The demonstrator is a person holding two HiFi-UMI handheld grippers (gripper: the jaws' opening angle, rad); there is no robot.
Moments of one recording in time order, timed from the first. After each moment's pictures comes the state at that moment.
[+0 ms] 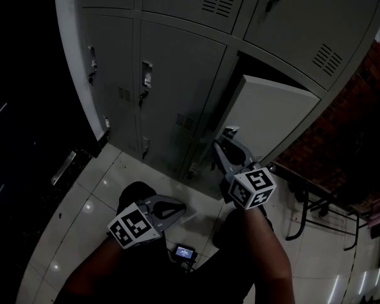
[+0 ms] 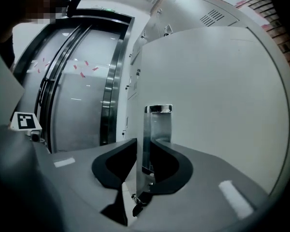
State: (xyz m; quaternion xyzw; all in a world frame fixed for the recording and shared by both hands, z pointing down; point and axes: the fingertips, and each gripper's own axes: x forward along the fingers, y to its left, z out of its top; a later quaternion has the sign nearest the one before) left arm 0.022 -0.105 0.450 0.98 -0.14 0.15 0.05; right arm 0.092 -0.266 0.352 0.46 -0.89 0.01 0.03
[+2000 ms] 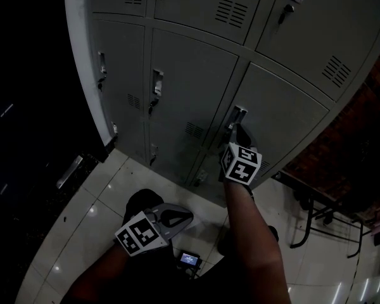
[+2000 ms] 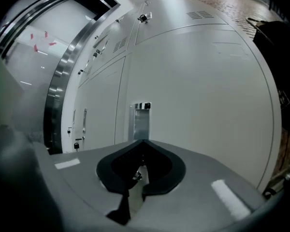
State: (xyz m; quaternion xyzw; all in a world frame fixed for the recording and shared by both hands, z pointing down) left arm 0.017 -0.106 0.449 0.98 -0.14 0.14 0.05; right arm 0.141 -0.370 0.357 0.69 -0.72 0.02 0.04
